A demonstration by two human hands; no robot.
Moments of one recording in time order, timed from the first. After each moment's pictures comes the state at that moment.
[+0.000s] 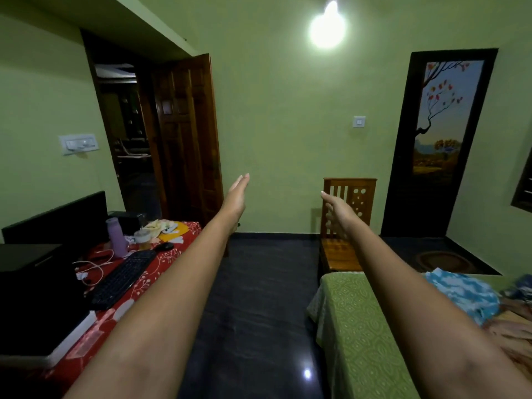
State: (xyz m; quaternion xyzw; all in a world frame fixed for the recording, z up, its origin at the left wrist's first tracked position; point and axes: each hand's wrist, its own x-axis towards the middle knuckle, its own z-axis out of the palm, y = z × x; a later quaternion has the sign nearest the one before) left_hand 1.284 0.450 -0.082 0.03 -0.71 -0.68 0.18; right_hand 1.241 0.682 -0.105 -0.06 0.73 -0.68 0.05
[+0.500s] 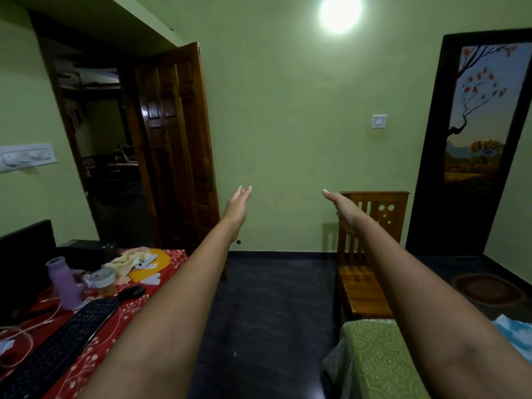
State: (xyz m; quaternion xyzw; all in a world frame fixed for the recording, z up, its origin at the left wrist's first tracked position) left_hand 0.927 0.381 -0.105 0.07 -0.73 -0.65 0.18; right_hand 0.848 0.618 -0.118 -0.08 0.76 -0.64 0.05
